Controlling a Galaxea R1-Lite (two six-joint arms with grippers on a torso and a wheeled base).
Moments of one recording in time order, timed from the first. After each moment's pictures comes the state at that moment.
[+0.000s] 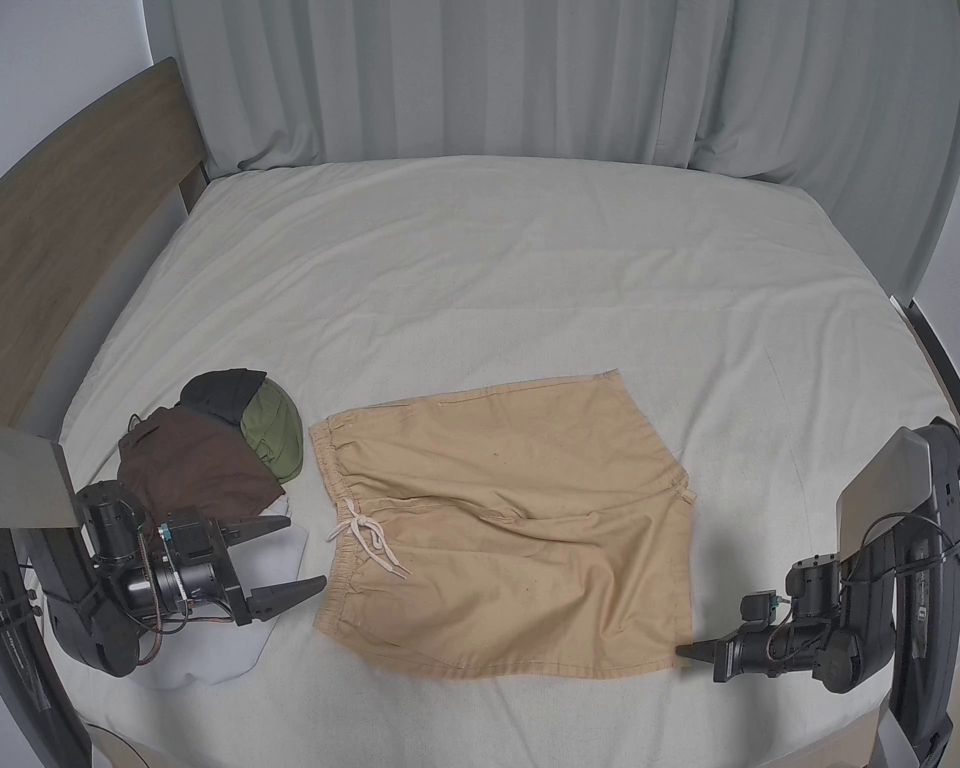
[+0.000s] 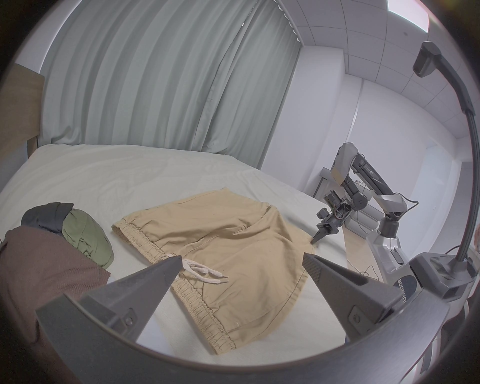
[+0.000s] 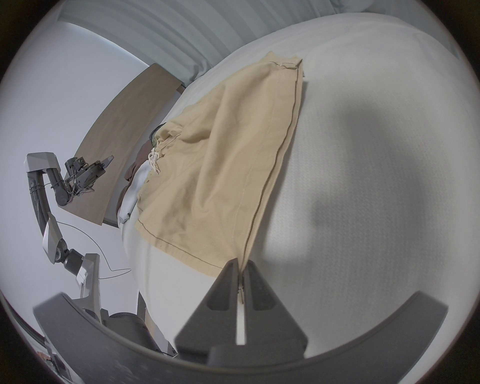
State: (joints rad) left arm 0.04 2.11 -0.23 -1.55 -0.96 0.20; right arm 0.11 2.49 -0.12 -1.54 0.59 0.09
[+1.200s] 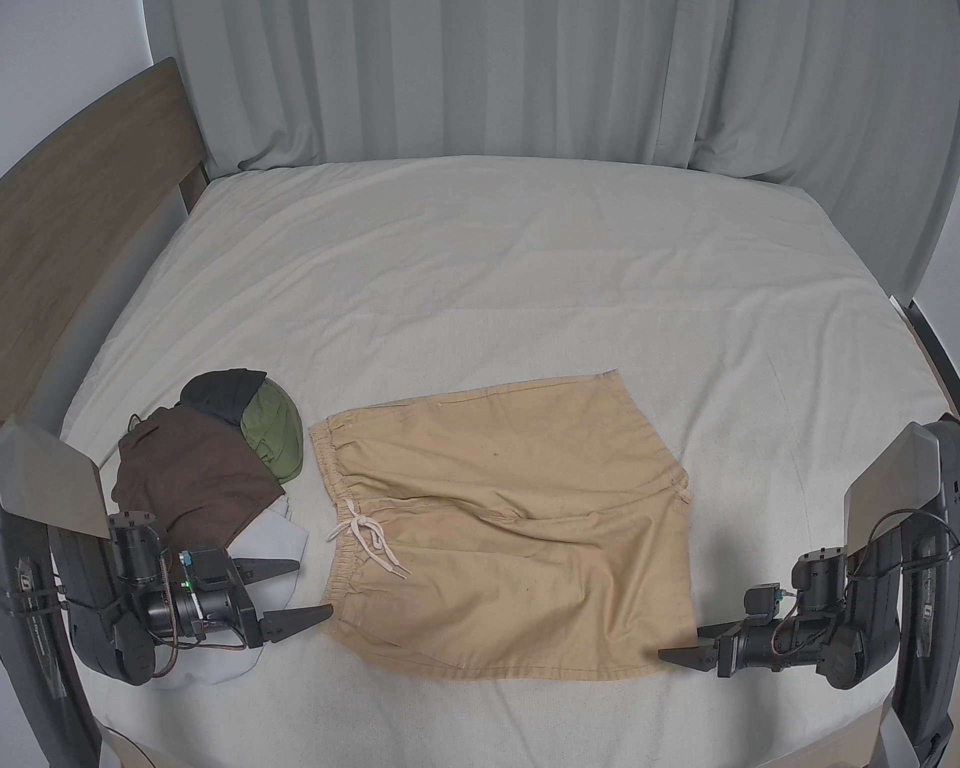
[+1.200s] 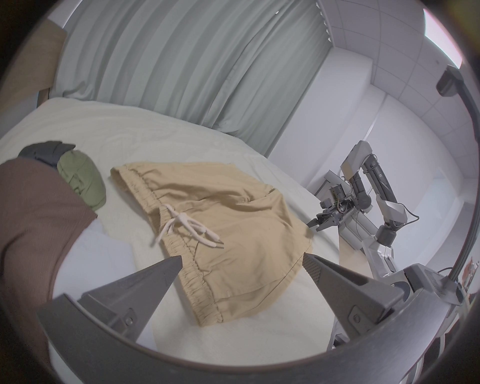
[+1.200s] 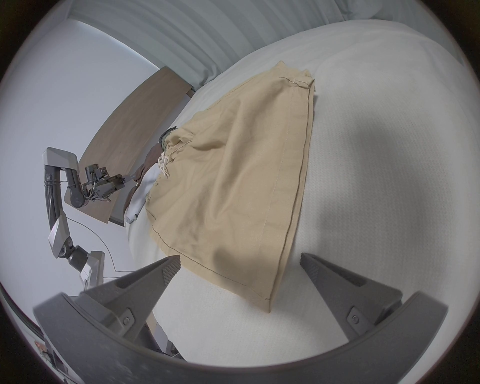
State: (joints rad) left arm 0.05 2.27 -0.22 -1.55 -0.96 0.15; right arm 0.09 2.46 -0.13 -1.55 0.64 0.06
